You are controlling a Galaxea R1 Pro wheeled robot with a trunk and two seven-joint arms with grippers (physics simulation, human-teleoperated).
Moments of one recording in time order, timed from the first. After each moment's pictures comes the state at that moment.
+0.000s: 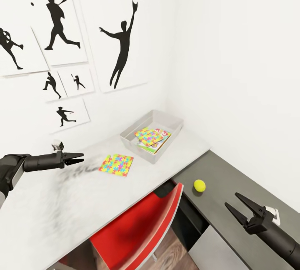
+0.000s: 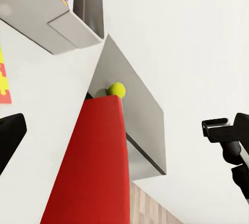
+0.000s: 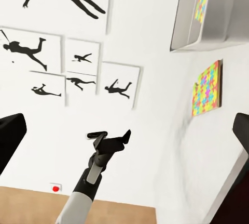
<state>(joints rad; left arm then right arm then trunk) -0.95 0.50 0.04 -0.59 0.10 0.83 -1.57 0.04 -0.17 -0.48 -1.59 -1.22 1.04 0.70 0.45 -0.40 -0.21</state>
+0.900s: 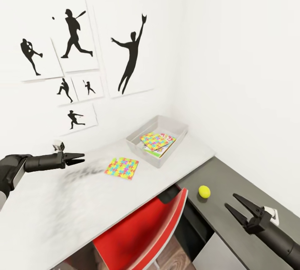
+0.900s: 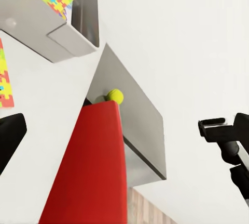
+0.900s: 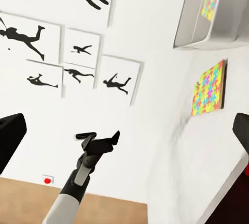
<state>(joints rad) -0.95 0.50 0.04 -0.59 0.10 0.83 -1.57 0.04 -0.17 -0.48 -1.59 -1.17 1.01 0.70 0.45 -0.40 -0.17</state>
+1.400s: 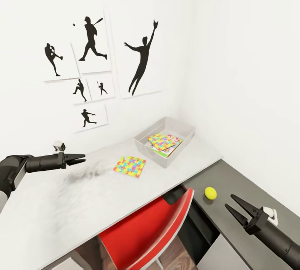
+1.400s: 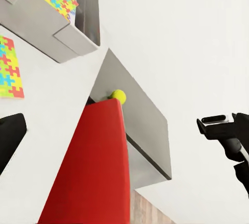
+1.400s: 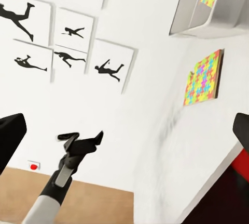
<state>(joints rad) -0.95 0.49 0.04 -0.58 0.10 0.79 -1.57 0.04 -0.16 -0.48 -1.58 -1.10 0.98 0.71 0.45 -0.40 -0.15</state>
